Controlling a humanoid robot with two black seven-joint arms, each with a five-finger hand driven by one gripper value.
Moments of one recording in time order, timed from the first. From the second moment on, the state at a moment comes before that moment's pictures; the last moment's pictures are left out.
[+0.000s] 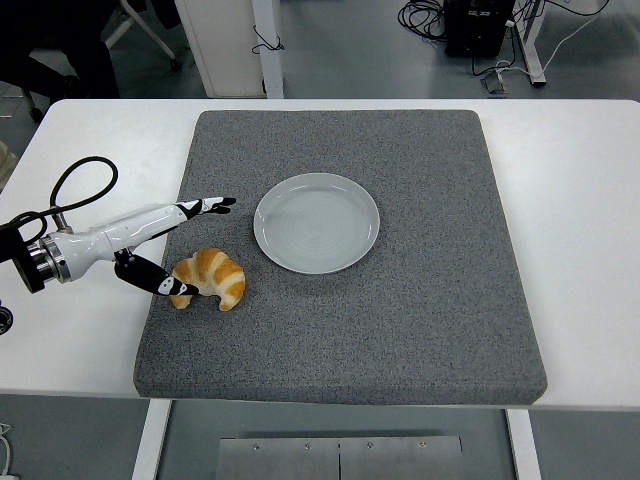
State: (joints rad) left arm -0.73 0.89 -0.34 -1.47 1.33 0.07 -0.35; right arm -0.14 0.00 0.02 0.15 -0.10 0.03 0.41
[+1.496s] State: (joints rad) left arm -0.68 0.76 -0.31 -1.33 1.35 0.14 -0.36; right arm -0.14 0.00 0.02 0.15 -0.10 0.03 0.41
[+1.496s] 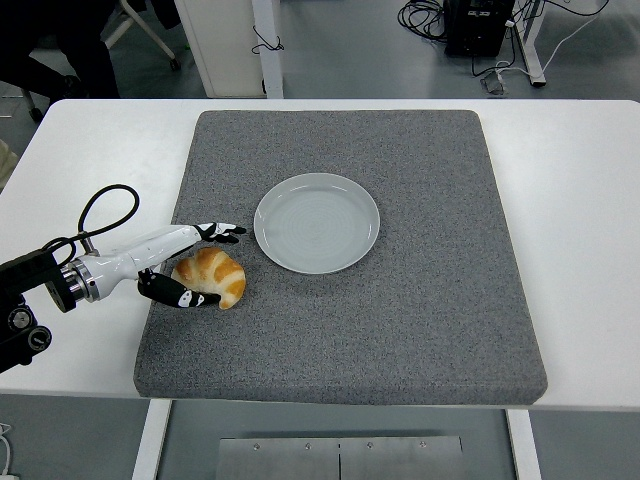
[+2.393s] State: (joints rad) left arm -0.81 0.83 -0.31 -1.33 1.32 0.12 -0.42; right arm -0.14 0.00 0.02 0.15 -0.10 0.03 0.41
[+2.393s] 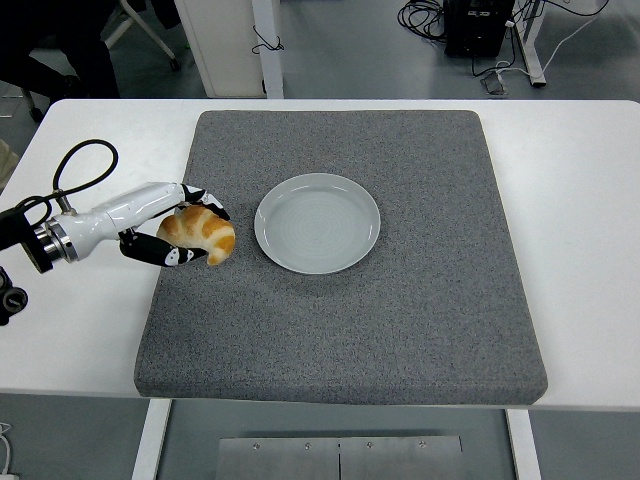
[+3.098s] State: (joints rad) left arm -1.11 0.87 -0.31 -1.32 1.26 -0.06 -0.42; right arm -0.14 0.00 0.02 0.15 -0.10 0.03 0.41
